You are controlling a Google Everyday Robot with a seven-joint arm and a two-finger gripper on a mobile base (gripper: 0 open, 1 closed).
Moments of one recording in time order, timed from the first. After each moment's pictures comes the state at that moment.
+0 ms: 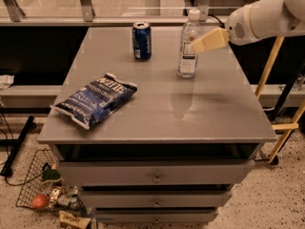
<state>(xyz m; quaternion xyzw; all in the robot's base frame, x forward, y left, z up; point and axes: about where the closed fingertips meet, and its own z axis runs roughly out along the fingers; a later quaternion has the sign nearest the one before) 0.681 -0.174 0.952 -0.33 0.82 0.12 0.45</state>
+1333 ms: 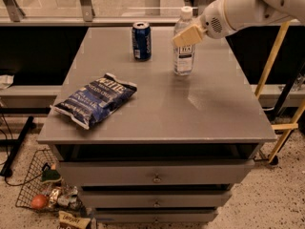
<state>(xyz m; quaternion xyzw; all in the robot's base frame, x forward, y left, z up) 0.683 -0.098 0.960 -0.42 0.78 0.15 0.43</state>
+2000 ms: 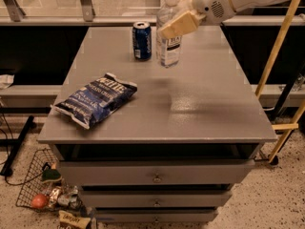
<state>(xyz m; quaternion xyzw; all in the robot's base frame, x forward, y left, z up) 0.631 -0.053 1.011 -0.56 0.68 0.21 0.43</state>
